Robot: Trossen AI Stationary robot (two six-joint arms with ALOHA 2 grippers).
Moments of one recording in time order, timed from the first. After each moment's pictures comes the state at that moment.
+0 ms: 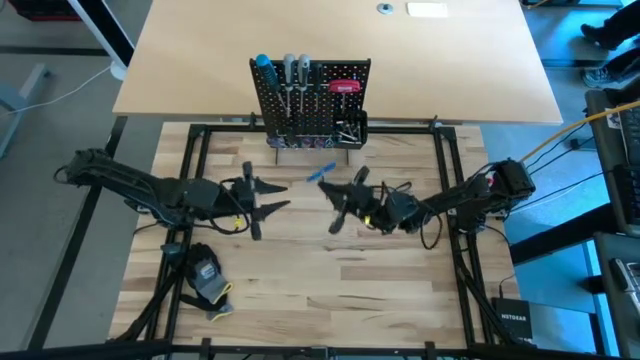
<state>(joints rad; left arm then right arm) -0.29 1.03 0.82 0.10 -0.58 0.04 0.19 1.61 0.83 1.09 0.63 -0.17</state>
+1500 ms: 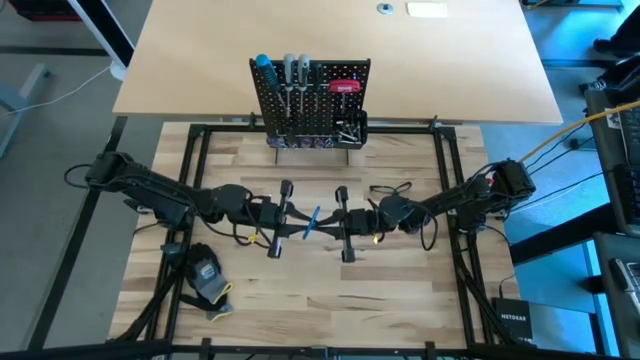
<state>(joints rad) -0.22 1.35 0.80 0.66 -0.08 0.19 0.22 1.61 0.82 0.98 0.05 -0.18</state>
